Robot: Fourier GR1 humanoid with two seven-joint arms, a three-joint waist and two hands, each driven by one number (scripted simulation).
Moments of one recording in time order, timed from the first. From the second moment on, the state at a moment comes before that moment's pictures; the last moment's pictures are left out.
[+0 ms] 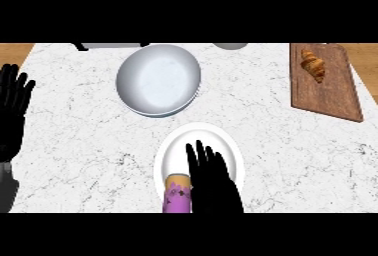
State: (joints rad) left arm -0.16 0.48 0.07 -1.54 0.33 0.20 -0.04; right arm -0.24 -0.04 0.90 -1.87 0.90 0.08 1.16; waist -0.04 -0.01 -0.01
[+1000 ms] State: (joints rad) left arm -0.20 0.45 0.08 -1.48 0.30 0.15 -0.08; right arm -0.13 -0.03 0.83 -1.90 0.93 0.19 1.16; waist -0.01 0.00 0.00
